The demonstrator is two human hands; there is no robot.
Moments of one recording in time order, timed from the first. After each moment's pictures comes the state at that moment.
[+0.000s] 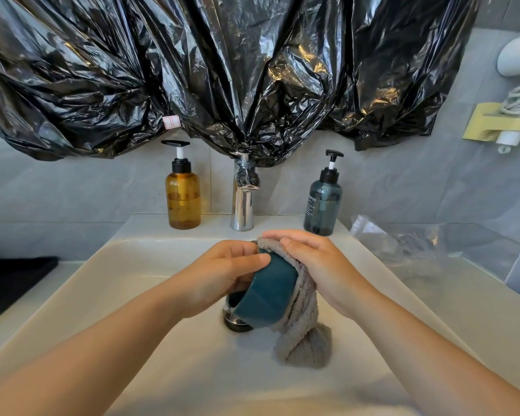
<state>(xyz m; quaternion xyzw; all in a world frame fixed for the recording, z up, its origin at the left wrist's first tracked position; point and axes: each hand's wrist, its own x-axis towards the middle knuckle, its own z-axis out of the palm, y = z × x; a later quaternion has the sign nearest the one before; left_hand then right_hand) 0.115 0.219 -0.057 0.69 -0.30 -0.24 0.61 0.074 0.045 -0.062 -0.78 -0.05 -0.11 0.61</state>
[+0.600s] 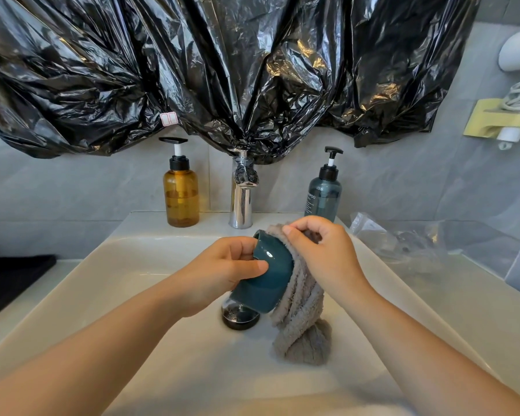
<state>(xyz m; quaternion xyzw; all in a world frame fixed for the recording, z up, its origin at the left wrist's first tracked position) 0.116 0.220 -0.058 0.71 -0.29 -0.22 0.60 0.075 0.045 -0.061 -0.83 -0.01 -0.31 0.46</state>
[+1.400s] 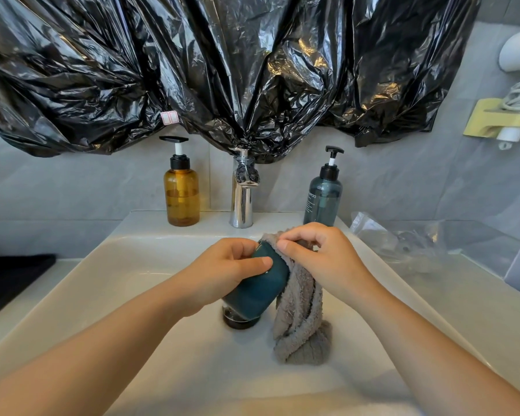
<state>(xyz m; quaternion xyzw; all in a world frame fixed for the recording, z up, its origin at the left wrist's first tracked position) 0.115 0.217 -0.059 0.76 -0.26 -0.18 0.56 0.071 0.039 -0.060 -0.87 -0.05 -0.25 0.43</state>
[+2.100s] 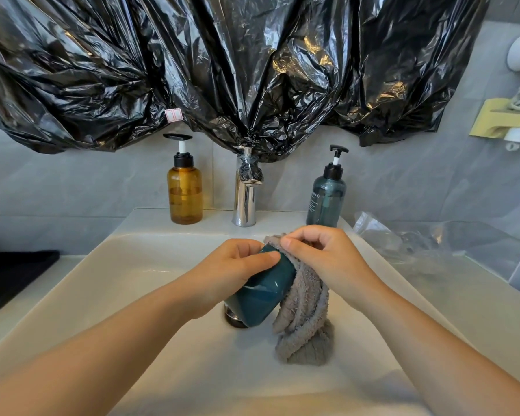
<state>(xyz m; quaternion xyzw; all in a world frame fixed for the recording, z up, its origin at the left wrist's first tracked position) 0.112 0.213 -0.061 0.75 -0.25 -0.20 0.58 0.072 0.038 -0.060 -0.84 -0.04 -0.19 0.50</state>
